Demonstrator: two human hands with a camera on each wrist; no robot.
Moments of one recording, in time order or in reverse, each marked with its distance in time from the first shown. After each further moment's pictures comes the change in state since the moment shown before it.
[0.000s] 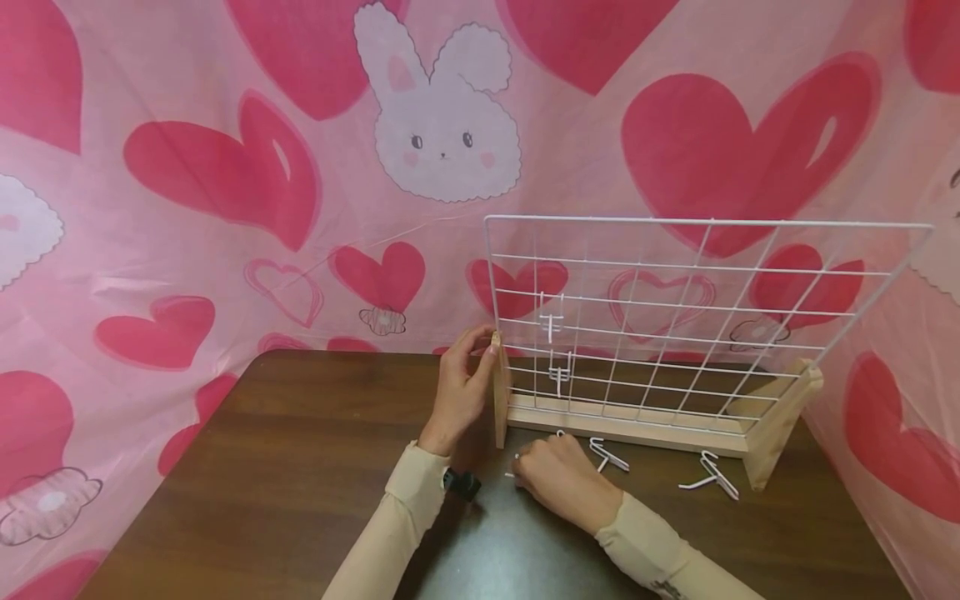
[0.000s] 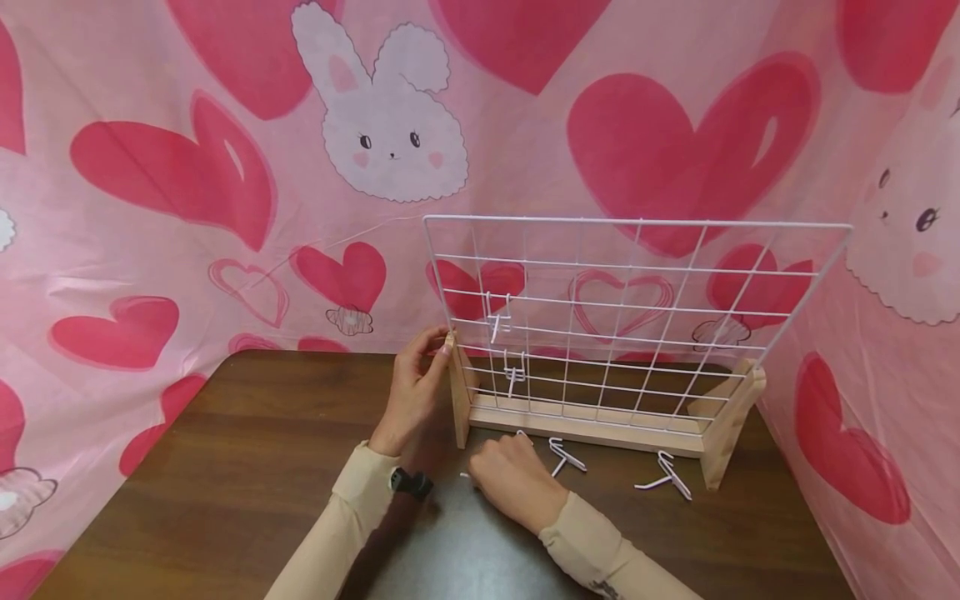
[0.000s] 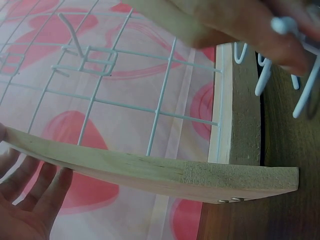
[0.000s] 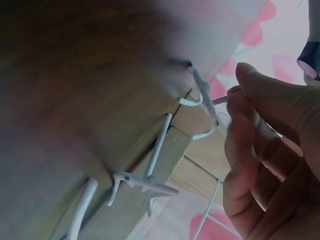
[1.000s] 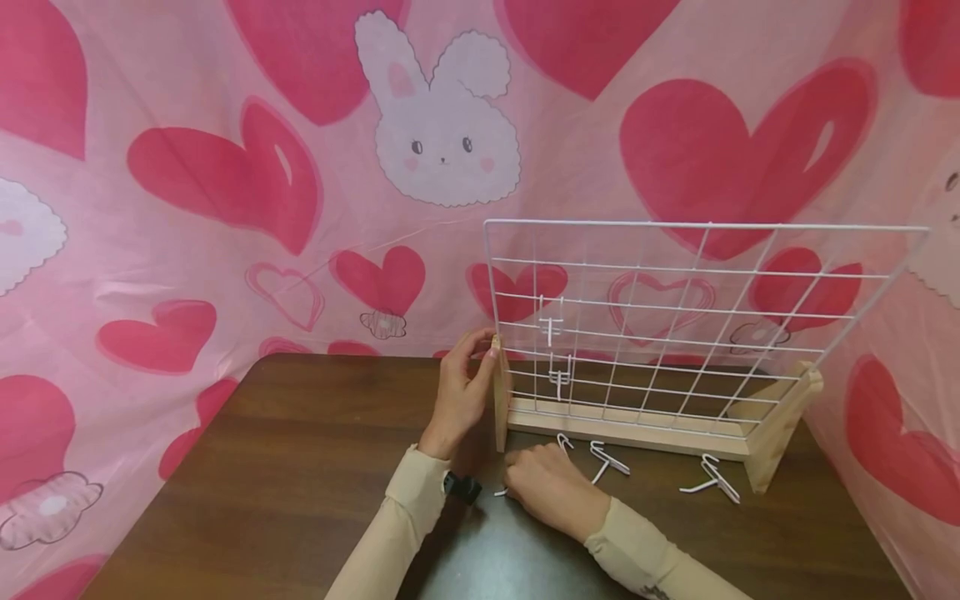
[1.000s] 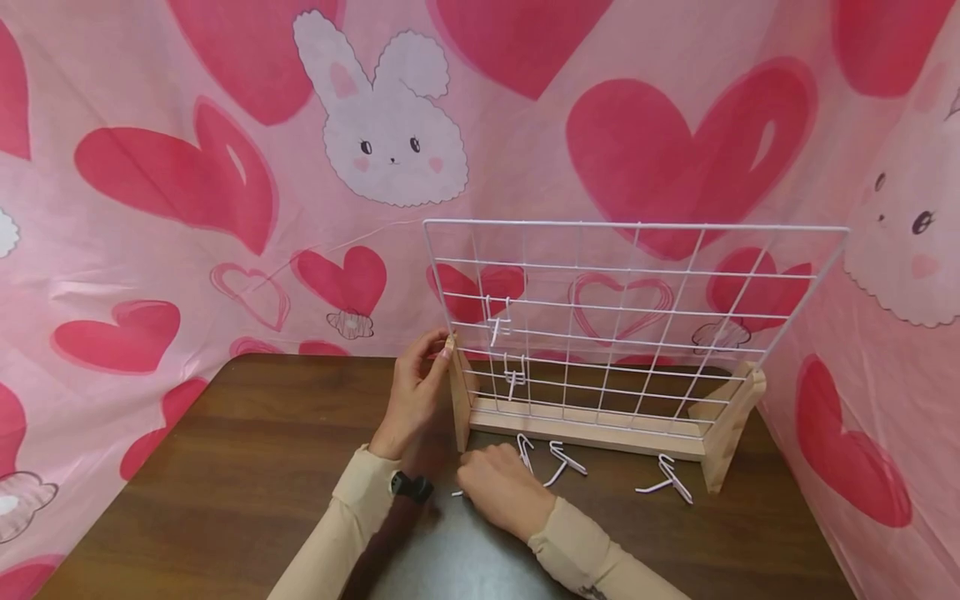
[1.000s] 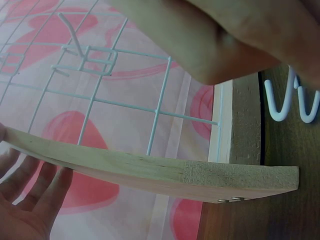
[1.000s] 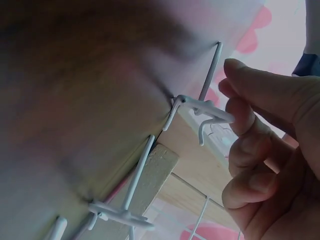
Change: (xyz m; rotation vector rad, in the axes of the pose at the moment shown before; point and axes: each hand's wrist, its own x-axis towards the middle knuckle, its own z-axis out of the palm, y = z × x) left_hand -0.001 -0.001 0.000 0.001 -0.005 0.011; right_hand 0.005 -0.012 0.006 0.009 -0.038 -0.044
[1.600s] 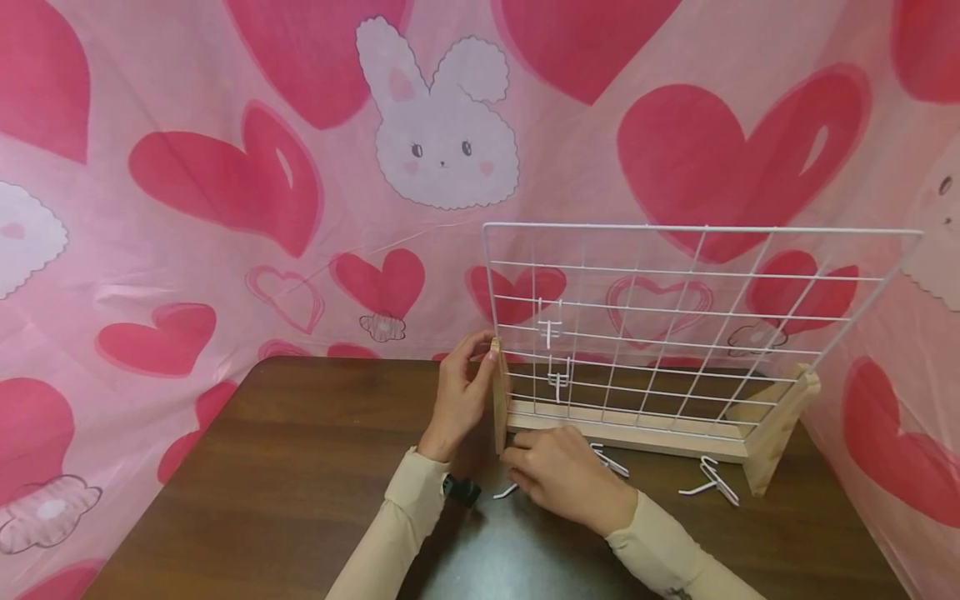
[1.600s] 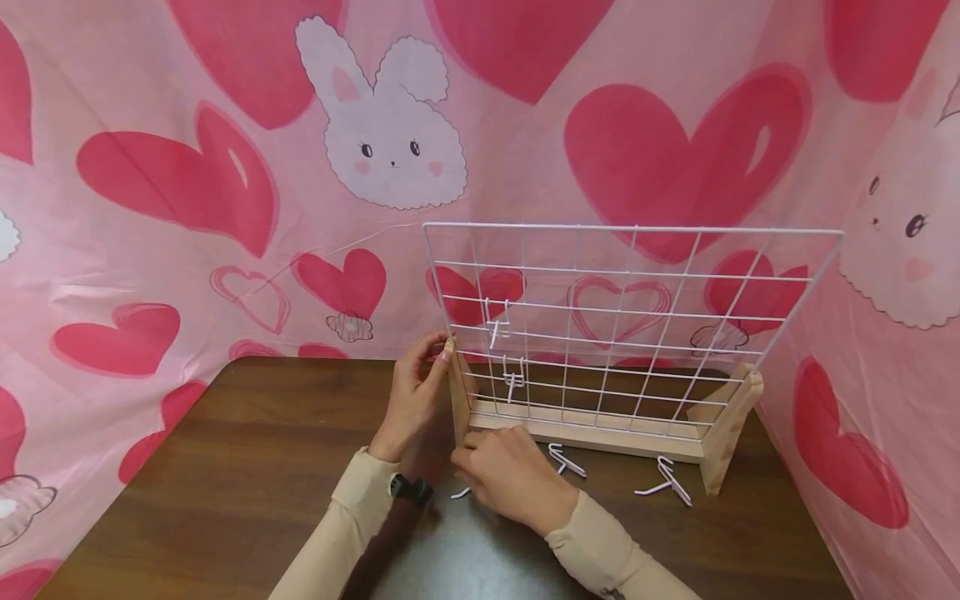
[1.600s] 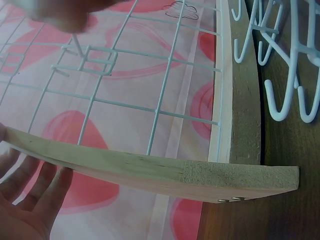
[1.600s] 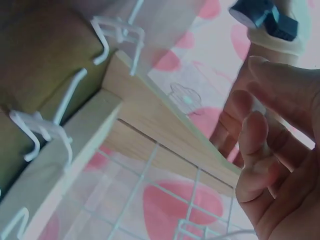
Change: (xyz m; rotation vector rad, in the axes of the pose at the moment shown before) left_hand 0.000 -0.001 -0.001 0.015 0.002 -0.002; right_hand 0.001 0.014 -0.045 0.082 0.178 -0.065
